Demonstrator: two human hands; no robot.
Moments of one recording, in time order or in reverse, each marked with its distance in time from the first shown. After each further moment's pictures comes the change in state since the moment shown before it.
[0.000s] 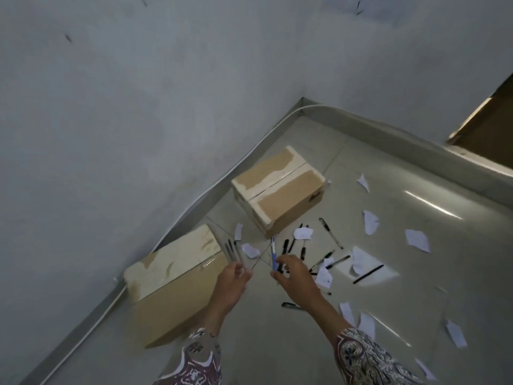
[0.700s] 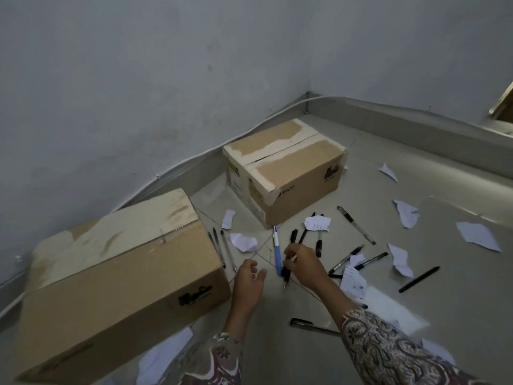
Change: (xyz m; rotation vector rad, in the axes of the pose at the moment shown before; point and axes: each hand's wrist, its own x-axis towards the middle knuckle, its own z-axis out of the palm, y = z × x) left_hand 0.182 -0.204 0.169 -0.099 0.212 0.200; right_hand 0.174 0.218 0.137 -0.189 0.141 -0.084
